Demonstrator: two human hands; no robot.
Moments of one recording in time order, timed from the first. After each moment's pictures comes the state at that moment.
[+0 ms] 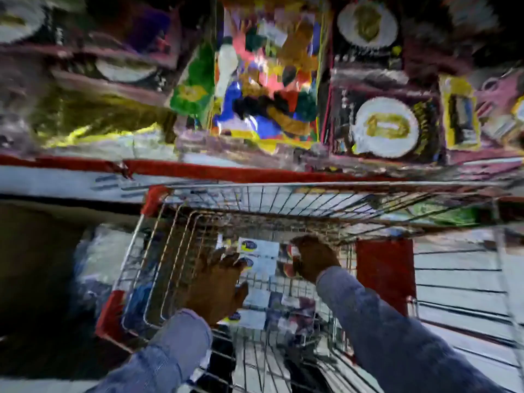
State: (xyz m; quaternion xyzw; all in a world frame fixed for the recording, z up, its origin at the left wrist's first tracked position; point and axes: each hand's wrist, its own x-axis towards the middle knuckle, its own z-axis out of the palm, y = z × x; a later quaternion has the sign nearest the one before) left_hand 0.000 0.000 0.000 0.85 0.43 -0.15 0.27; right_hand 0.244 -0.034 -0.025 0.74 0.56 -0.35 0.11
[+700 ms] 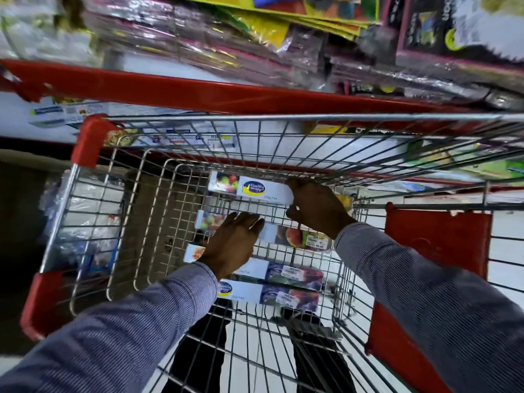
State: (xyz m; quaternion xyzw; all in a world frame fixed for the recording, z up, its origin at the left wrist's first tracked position) left_hand 0.050 0.018 -0.137 0.91 0.29 -0.23 0.18; right_hand 0.270 0.014 -0.112 0.67 0.67 -0.29 0.10
